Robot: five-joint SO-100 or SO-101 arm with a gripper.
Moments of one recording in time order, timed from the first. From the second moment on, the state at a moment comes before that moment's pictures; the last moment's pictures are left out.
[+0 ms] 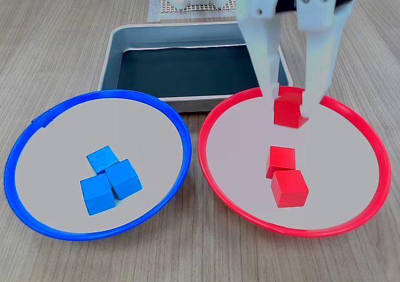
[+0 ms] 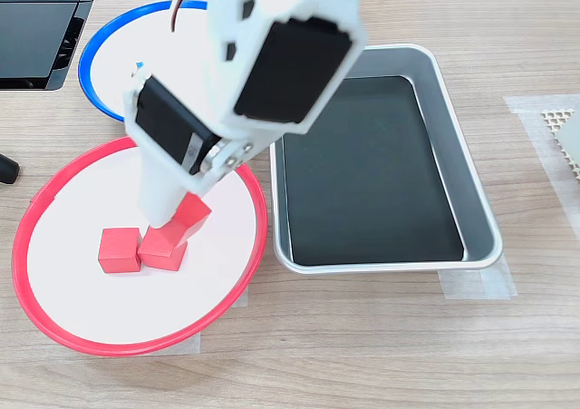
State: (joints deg) arm -11.5 69.9 71.7 62.0 -38.8
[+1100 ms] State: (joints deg) arm 2.6 170.6 169.6 39.2 -1.2
